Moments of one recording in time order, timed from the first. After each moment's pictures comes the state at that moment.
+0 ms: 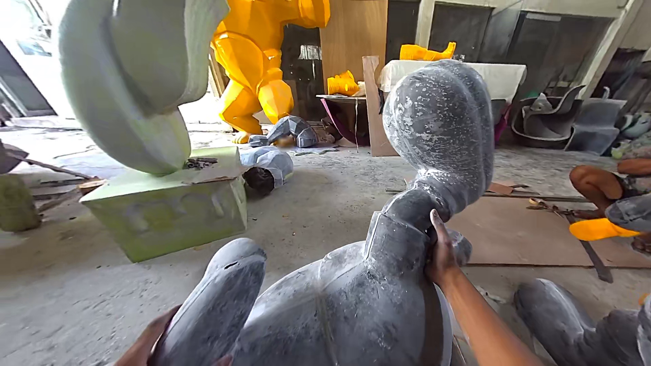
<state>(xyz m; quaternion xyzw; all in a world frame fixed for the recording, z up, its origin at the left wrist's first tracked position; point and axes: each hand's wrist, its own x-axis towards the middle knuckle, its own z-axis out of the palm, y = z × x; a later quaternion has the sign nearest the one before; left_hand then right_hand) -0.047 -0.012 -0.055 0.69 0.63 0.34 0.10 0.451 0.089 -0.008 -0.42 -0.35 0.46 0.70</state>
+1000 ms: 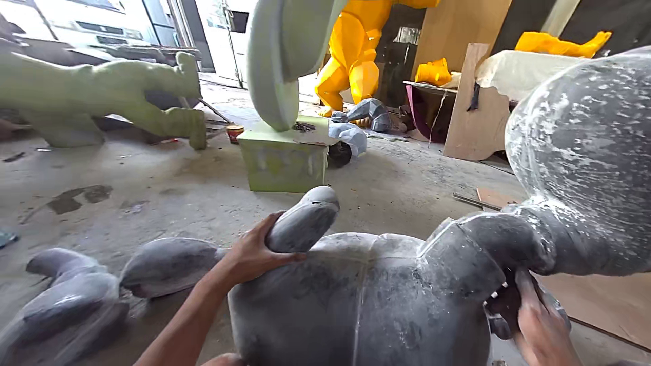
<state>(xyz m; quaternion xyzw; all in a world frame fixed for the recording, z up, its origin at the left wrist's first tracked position) -0.142 0.013 -0.037 0.64 0.67 0.34 0.17 0.370 -0.003 -0.017 -0.54 -0.43 0.36 0.62</state>
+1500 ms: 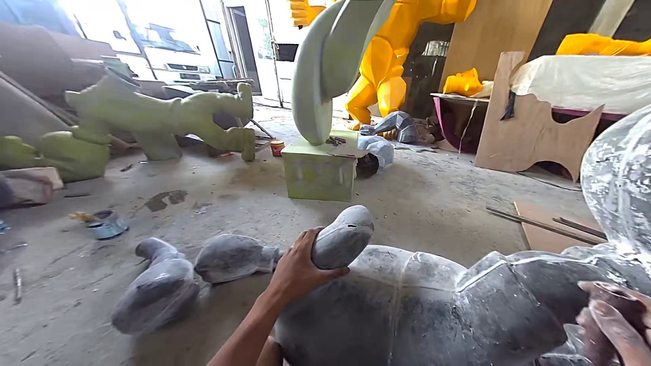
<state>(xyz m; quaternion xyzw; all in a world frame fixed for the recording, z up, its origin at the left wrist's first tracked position) -0.106 -0.033 -0.041 0.62 0.71 0.33 0.05 0.384 -0.066 0.047 -0.43 -0.69 0.19 0.55</state>
